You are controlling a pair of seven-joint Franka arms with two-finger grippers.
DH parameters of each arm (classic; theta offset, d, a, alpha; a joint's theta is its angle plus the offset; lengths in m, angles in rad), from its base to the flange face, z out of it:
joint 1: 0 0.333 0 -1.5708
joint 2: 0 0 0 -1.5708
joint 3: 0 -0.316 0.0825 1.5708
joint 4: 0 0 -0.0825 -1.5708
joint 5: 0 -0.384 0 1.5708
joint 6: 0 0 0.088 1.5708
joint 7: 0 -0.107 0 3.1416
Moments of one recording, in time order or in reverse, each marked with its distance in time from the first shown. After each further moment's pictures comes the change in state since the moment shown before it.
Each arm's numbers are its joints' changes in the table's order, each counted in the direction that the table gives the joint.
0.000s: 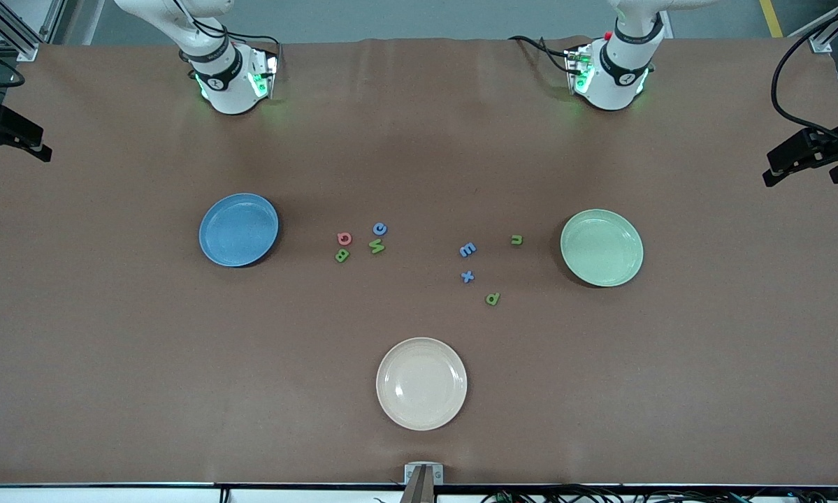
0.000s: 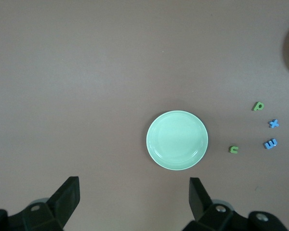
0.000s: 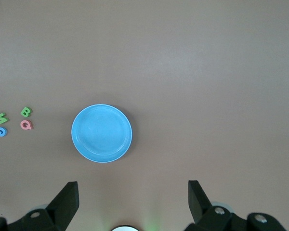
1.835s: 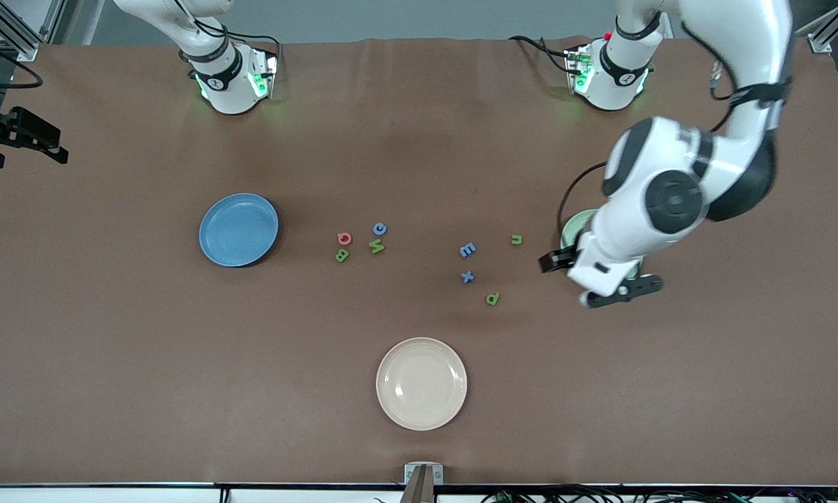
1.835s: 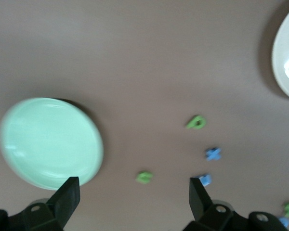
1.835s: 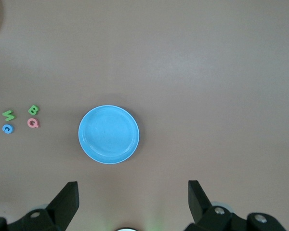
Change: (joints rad) left arm -0.401 0.463 0.041 0.036 0.045 -0.383 0.695; right arm 0.026 0.000 -0.012 0.011 -0.013 -0.021 0.000
